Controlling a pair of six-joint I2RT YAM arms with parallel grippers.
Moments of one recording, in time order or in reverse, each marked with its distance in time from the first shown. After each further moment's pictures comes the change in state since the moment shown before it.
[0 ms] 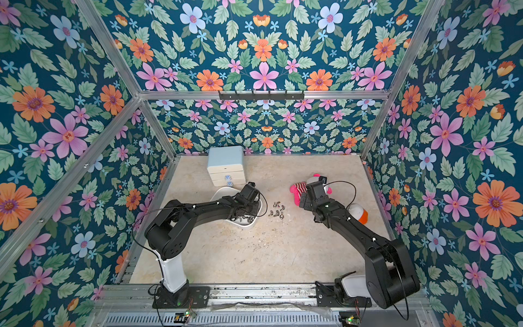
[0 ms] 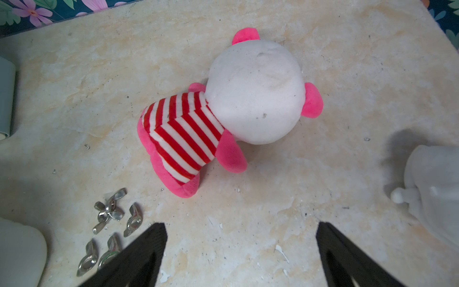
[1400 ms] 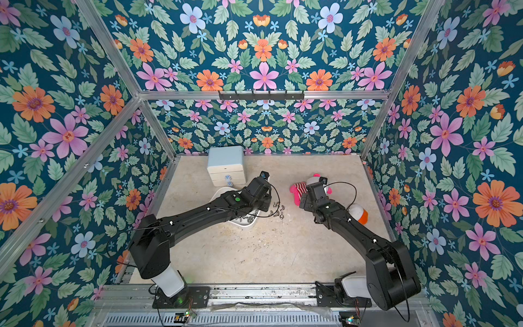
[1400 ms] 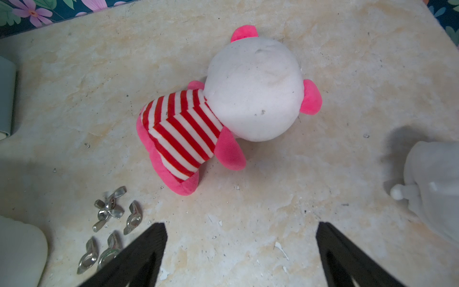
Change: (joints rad) left arm -0.211 -0.174 0.216 -0.216 -0.094 0.026; right arm 0.002 -0.013 -0.013 0.001 0.002 0.008
